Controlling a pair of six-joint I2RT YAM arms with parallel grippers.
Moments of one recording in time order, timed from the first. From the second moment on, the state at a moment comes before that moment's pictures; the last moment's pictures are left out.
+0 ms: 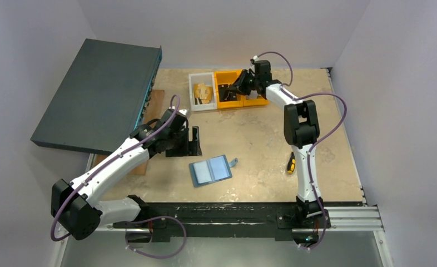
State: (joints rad) left arm -0.62 1.20 1.02 -0.82 0.04 -0.61; right arm 0.26 2.40 1.92 -0.13 -0.48 0.74
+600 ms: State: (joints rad) left arm -0.62 1.20 1.02 -0.82 0.05 -0.61; right arm 0.27 2.37 1.97 -0.17 -0.46 0.75
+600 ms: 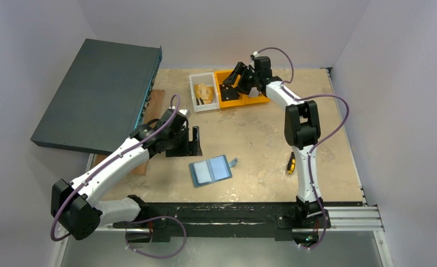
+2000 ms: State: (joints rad) left arm -0.63 1.27 0.71 -0.58 0.08 -0.72; right arm 0.59 1.51 0.90 -0.26 -0.18 0.65
